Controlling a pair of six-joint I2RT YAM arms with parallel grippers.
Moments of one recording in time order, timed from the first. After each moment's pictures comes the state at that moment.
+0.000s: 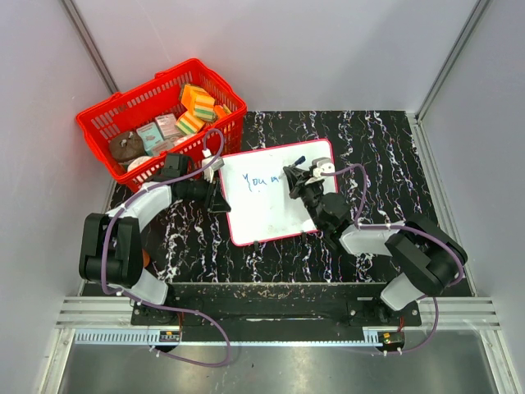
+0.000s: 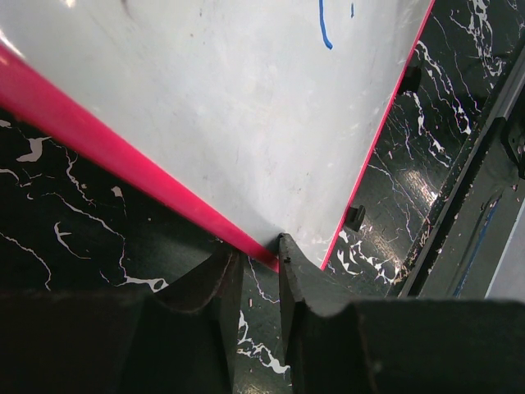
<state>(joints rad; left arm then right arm) -0.14 1.53 0.93 -0.42 0.86 0.24 0.74 1.56 0.56 1.21 0.32 0.14</state>
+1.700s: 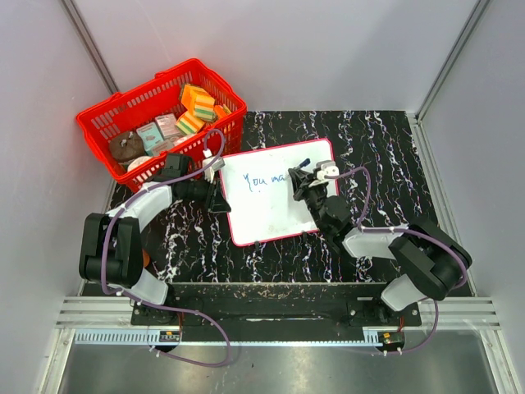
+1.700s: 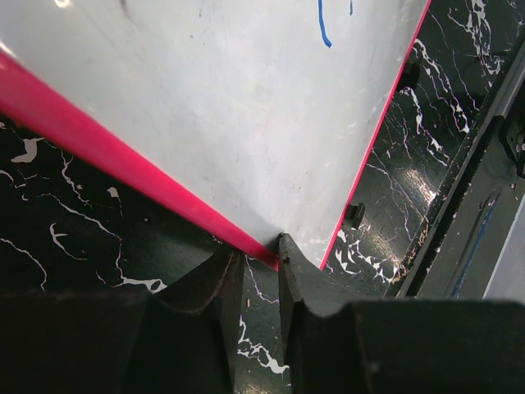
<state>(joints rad) -0.14 1.53 0.93 -0.42 0.86 0.24 0.74 1.52 0.52 1.22 0.36 0.13</state>
